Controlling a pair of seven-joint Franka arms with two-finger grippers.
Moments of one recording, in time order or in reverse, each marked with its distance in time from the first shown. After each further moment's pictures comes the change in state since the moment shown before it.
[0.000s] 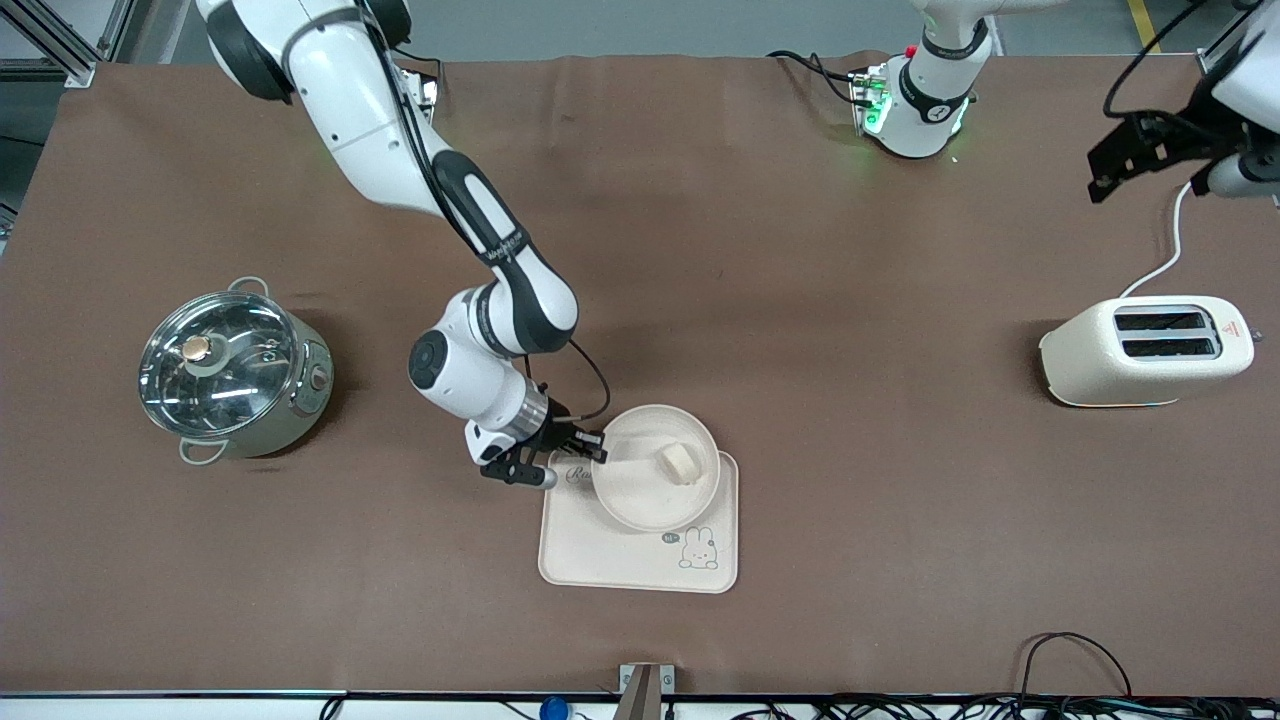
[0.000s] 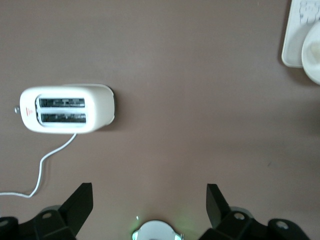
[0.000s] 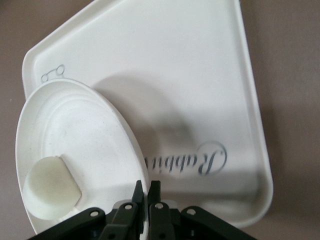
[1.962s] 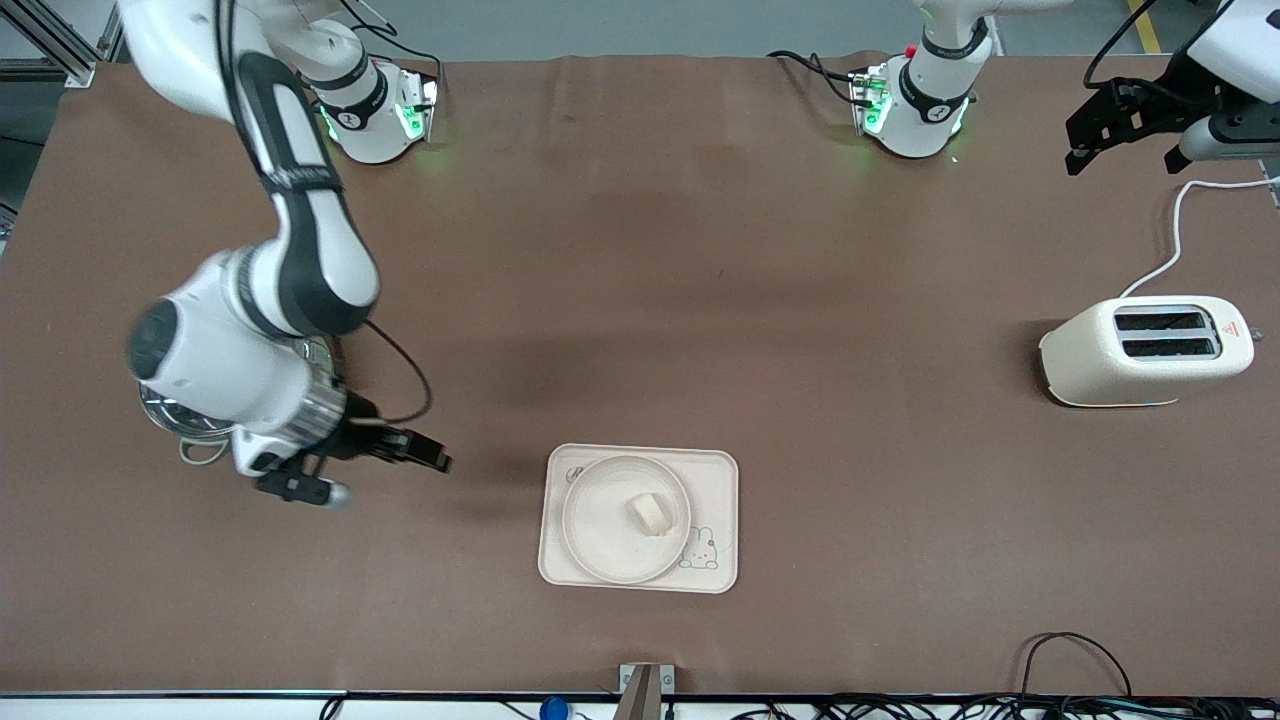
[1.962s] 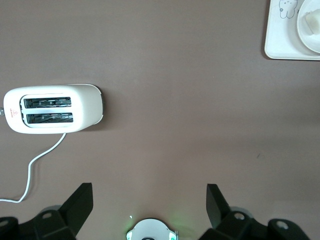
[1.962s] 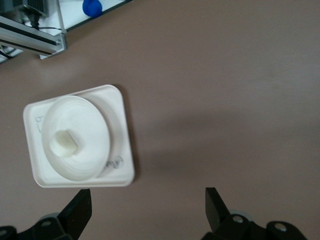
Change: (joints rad) left arm -0.019 -0.024 0.012 -0.025 -0.044 0.015 0.021; right arm -0.099 -0.465 -0.272 -0.156 -0.338 -0.511 0.024
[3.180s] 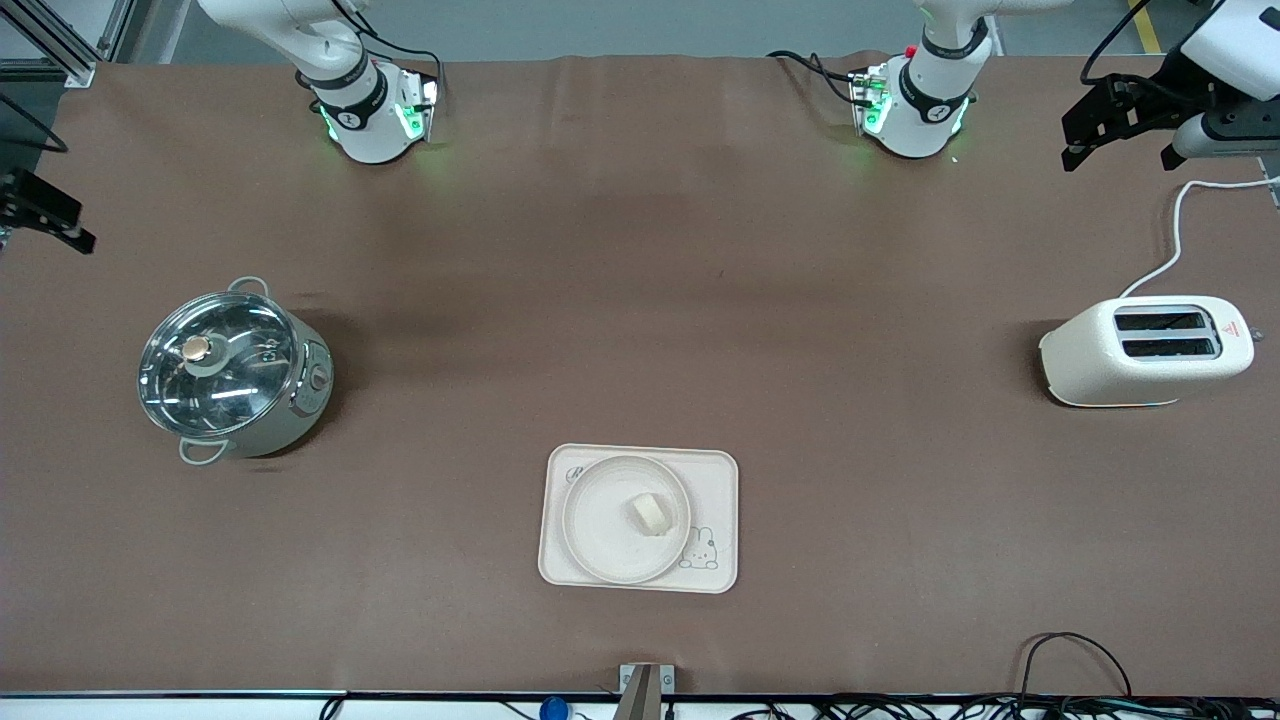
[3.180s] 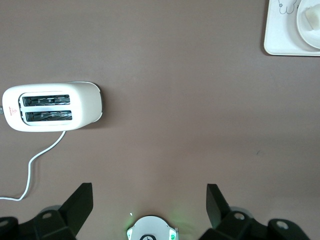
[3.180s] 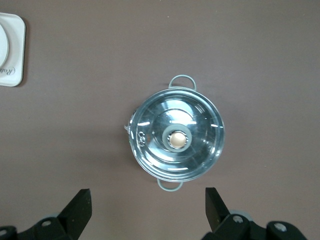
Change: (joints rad) left arm -0.003 -0.001 -0.004 0.002 -0.001 -0.011 0.000; right arm -0.369 -0.543 0.055 -0.041 -0.494 -0.556 -0.407
